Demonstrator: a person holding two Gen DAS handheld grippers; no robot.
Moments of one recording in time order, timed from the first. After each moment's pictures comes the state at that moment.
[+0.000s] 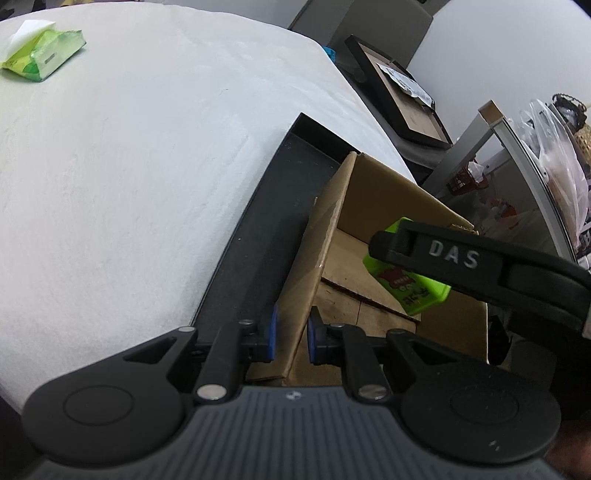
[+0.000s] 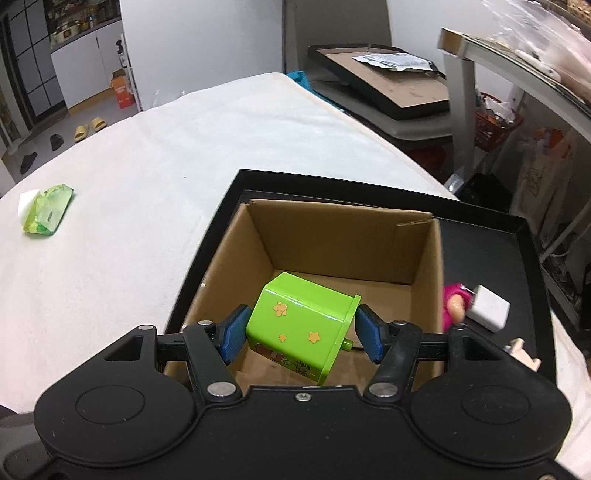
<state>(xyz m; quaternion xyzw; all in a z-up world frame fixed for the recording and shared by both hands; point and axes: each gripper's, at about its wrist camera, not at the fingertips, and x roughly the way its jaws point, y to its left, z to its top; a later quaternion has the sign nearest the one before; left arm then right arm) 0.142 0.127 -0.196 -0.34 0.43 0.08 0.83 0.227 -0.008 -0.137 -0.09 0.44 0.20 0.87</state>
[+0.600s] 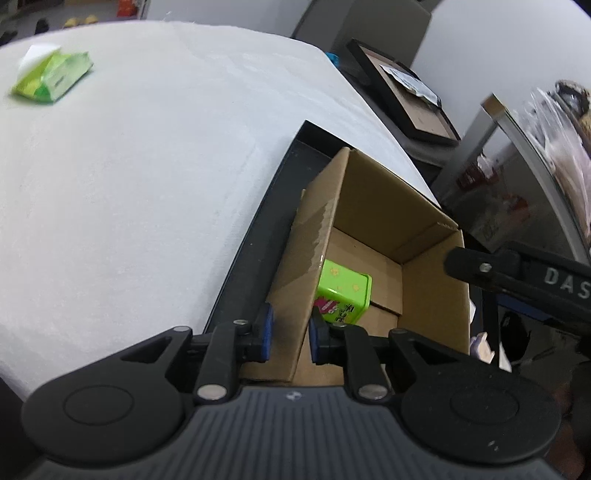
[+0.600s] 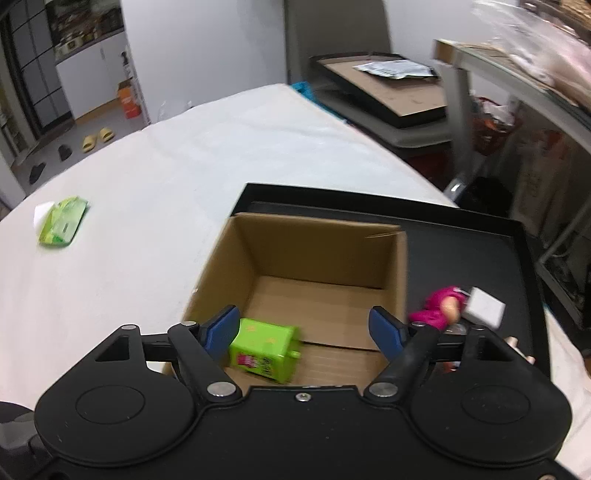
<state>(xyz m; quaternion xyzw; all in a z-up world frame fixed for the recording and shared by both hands) 0.140 0.116 -0.182 -0.29 0.43 0.10 0.85 0.221 -0.038 -0.110 -0.06 0.44 0.19 0.88</state>
